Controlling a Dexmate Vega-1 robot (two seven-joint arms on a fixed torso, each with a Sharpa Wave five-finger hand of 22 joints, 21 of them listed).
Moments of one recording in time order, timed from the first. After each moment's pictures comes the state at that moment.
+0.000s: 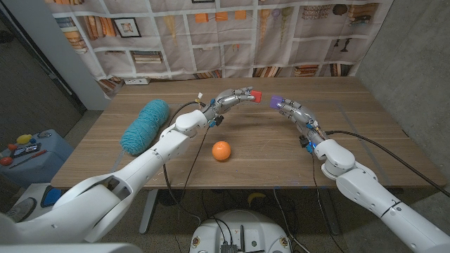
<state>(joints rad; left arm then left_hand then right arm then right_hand) 0.59 0.40 0.64 -1.26 -0.43 -0.24 -0.25 0.83 -0.04 0.44 -0.16 0.20 0.88 0.00 0.25 0.22 0.19 -0.12 0.19 0.17 0.06 -0.01 0.18 0.17 0.13 0.00 0.19 0.17 -1.15 -0.67 -0.32 -1.80 0.56 0.15 -0.18 0.89 0.02 0.39 -0.15 0.22 0.64 -0.19 0.64 0.30 0.18 0.00 0.21 0.20 0.05 0.05 0.28 0.29 0.38 0.01 0.18 0.16</state>
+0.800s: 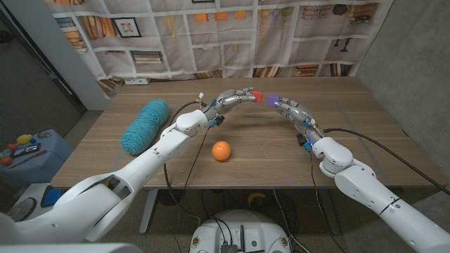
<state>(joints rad) 0.58 0.39 0.65 -1.25 -0.43 -0.24 -0.27 0.83 -0.04 0.43 -0.17 0.20 0.87 -0.01 0.25 0.22 0.19 -0.12 0.19 0.17 0.06 -0.01 0.18 0.17 0.13 0.00 0.19 0.17 -1.13 -0.67 -0.34 -1.83 0.57 0.11 -0.19 0.88 0.03 0.38 -0.15 0.23 0.64 -0.19 0.64 0.29 0.18 0.01 0.21 0.20 0.06 0.06 0.28 0.29 0.37 0.01 0.18 0.16</state>
